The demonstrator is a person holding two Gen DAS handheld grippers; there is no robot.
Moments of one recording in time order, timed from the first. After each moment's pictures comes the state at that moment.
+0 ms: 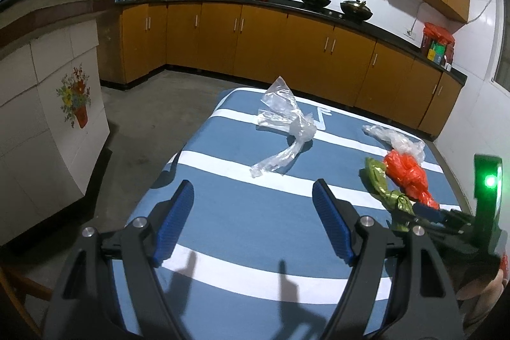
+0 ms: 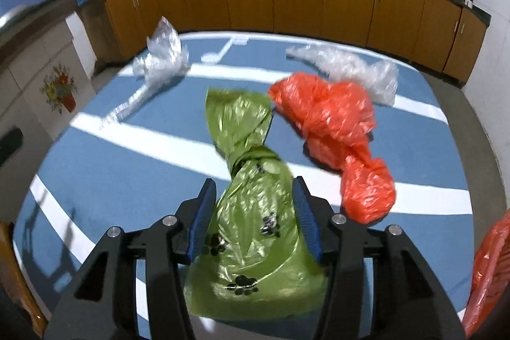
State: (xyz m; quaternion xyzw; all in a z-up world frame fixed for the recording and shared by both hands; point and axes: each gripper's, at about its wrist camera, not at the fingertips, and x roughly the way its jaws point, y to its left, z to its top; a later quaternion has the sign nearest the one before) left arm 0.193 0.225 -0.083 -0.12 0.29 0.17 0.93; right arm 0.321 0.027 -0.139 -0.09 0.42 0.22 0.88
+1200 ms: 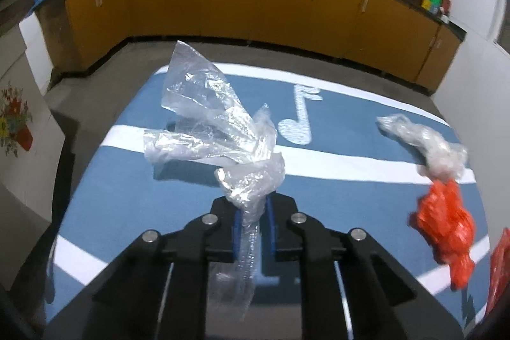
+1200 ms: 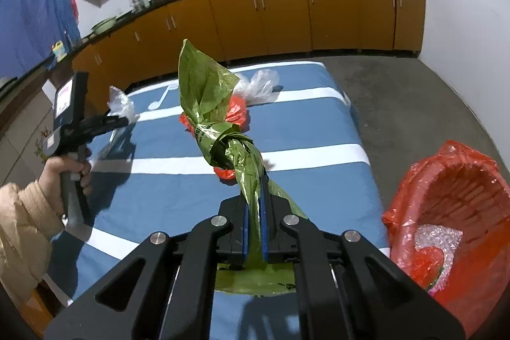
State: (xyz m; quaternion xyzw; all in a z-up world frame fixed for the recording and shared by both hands) left arm 0.393 0.220 -0.129 -0.09 0.40 0.10 0.91; right arm 0.269 -0.110 -0.084 0.04 0.37 0.14 0.92
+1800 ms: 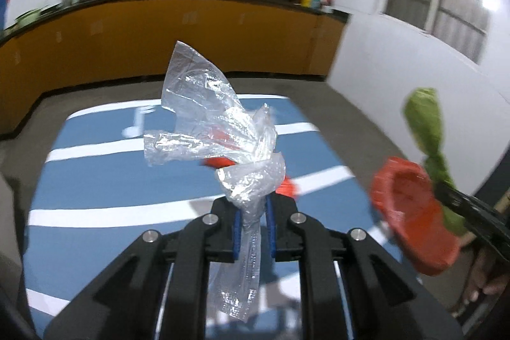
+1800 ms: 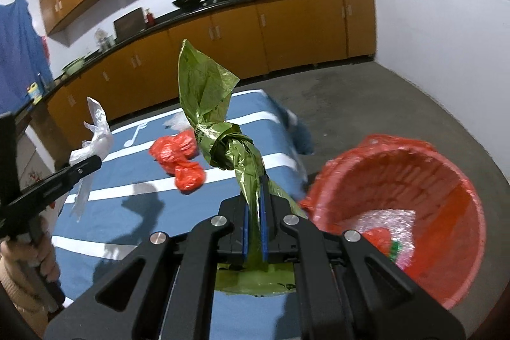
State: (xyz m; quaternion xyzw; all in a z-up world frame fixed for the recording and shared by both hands) left arm 0.246 0.057 -0.042 -0.04 0.33 -0.14 0.93; right arm 0.214 -0.181 -0.048 0.09 0.32 0.04 0.94
